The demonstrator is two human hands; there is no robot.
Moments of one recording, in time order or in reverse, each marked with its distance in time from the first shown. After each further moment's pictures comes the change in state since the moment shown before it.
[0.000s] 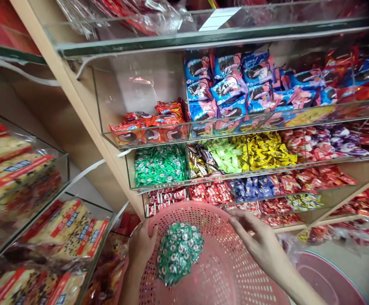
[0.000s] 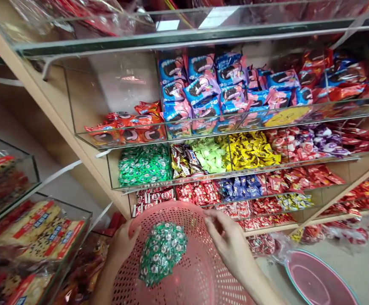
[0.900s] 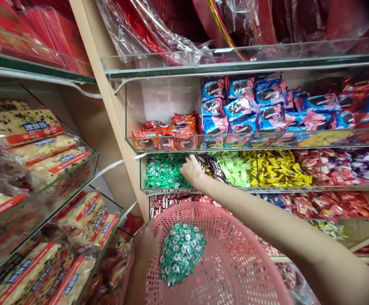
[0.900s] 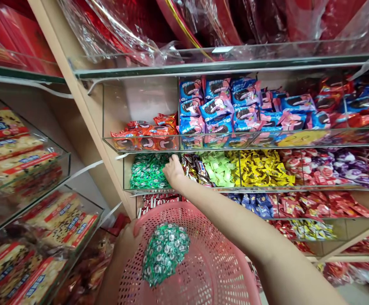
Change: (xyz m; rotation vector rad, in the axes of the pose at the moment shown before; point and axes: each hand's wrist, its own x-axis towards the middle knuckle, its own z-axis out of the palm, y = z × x) left_hand -0.004 0.015 -0.011 -0.032 0.036 -0.132; right_hand 0.196 -0.122 0.094 -1.202 -0.327 -0.636
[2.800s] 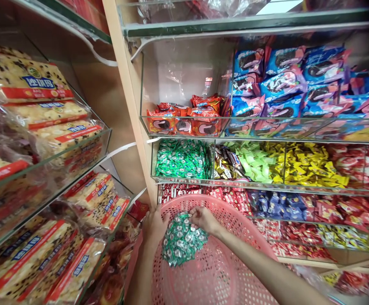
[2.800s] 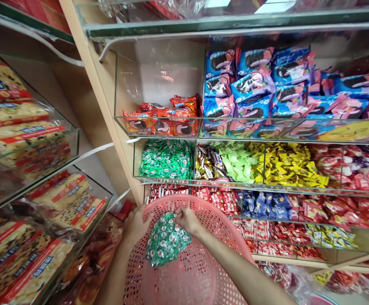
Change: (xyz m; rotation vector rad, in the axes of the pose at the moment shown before) left_hand 0.012 -0.009 0.015 0.021 0.038 0.013; right_hand -0.092 -0.105 0.199 1.778 -0.272 0.407
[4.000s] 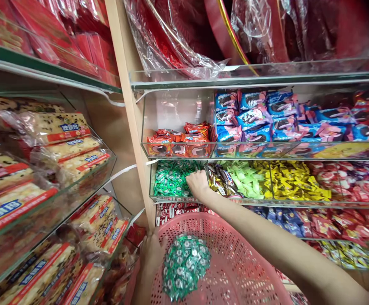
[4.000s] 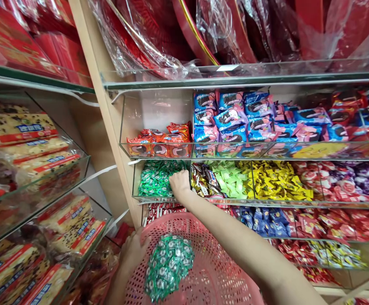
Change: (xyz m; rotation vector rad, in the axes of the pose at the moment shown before) left_hand 0.002 -0.003 0.001 -0.026 -0.049 -0.035; right_hand 0.015 -0.223 -0.022 -1.637 0.471 -0.308
